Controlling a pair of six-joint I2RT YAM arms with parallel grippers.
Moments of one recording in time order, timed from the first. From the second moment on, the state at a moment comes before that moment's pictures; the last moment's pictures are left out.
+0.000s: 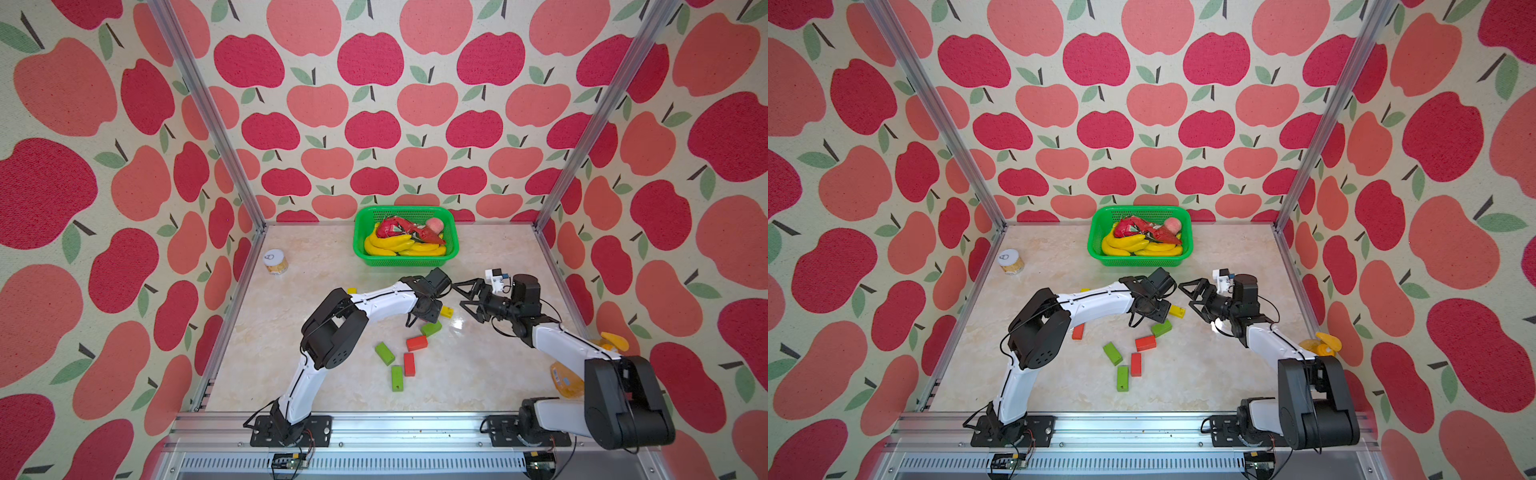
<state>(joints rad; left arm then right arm) -0.91 2.15 1.62 -0.62 -0.10 -0.41 0.18 1.31 0.54 0.25 -0.81 0.98</state>
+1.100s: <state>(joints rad) -0.82 2.06 1.44 -0.63 -0.13 -0.39 0.18 1.42 0.54 0.31 -0.84 1.00</state>
